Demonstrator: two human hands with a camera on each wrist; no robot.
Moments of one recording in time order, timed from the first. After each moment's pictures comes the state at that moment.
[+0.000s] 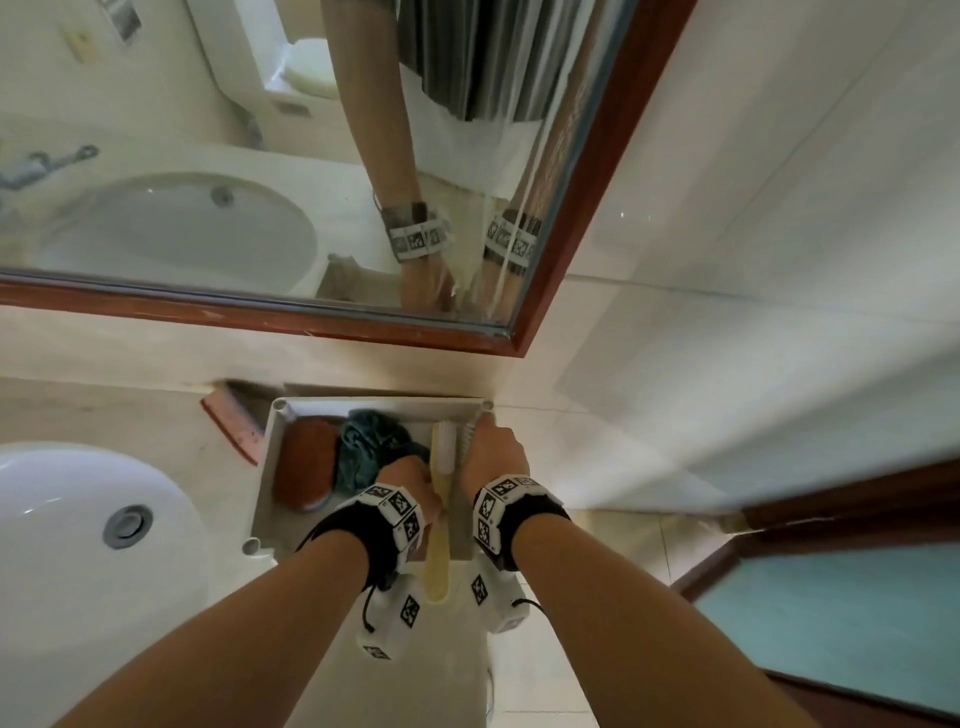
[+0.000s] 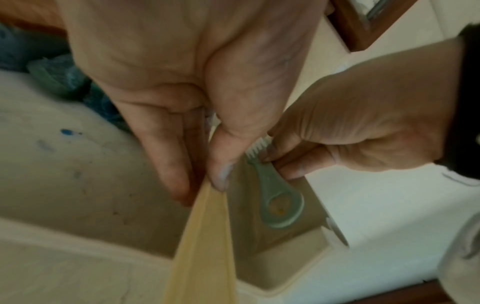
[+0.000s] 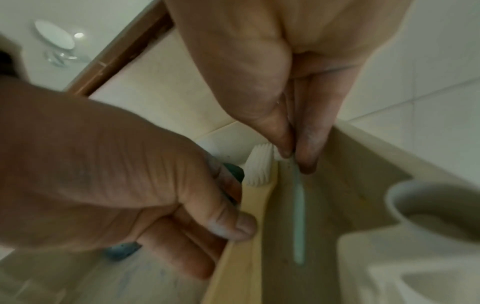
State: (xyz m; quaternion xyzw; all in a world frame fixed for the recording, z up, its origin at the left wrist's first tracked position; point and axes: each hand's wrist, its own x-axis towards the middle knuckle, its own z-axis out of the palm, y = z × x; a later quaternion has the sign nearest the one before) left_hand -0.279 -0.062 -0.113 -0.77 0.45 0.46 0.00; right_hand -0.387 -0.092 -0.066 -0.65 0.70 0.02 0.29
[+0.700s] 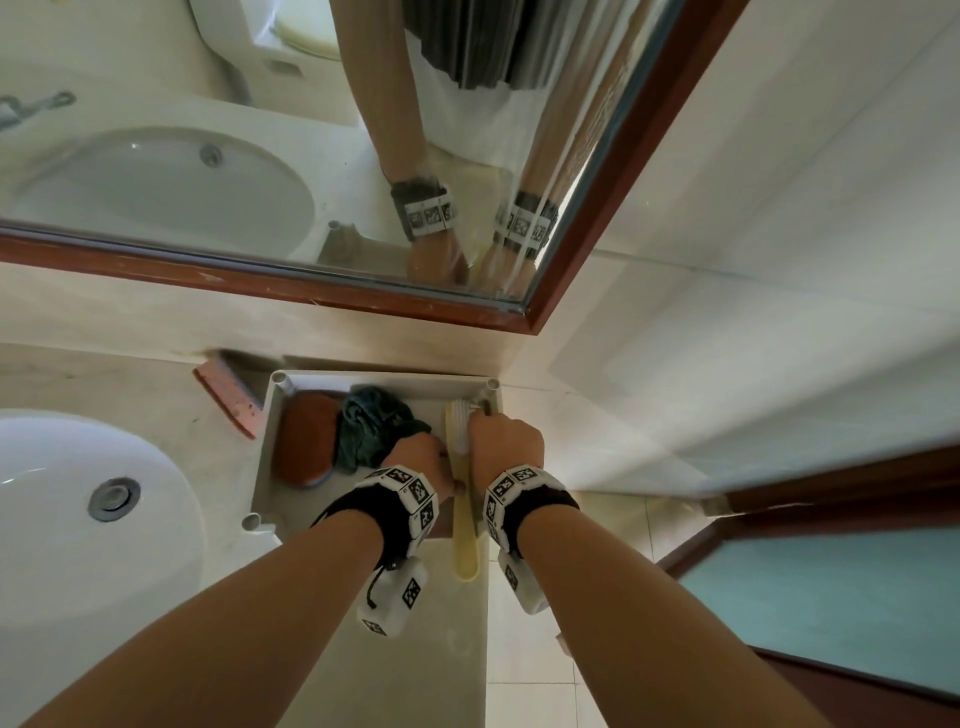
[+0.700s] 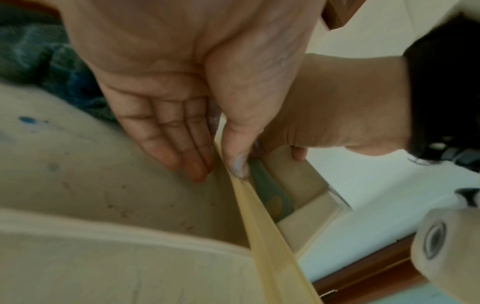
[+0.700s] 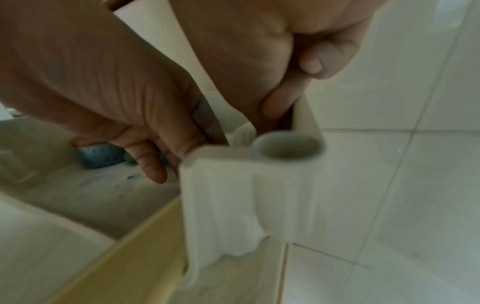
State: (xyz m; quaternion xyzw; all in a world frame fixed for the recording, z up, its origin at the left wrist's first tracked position) left_hand -0.283 -0.067 -0.125 -0.72 0.58 0.37 0.05; right_hand -0.388 -0.084 -0.067 -0.78 0.59 0.19 0.10
